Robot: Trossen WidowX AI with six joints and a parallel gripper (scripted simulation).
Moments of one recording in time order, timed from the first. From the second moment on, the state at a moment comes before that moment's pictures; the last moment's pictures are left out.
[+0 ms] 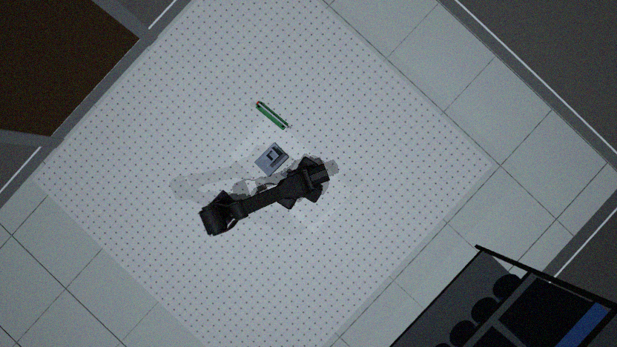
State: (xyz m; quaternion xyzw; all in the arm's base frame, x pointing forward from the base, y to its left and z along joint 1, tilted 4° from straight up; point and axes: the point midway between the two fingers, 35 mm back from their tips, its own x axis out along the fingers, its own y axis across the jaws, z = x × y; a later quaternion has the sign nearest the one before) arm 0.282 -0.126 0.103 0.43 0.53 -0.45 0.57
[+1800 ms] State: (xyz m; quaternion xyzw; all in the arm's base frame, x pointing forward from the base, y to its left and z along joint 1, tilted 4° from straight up) arm 0.270 -0.119 0.106 0.70 0.14 -0.68 0.19
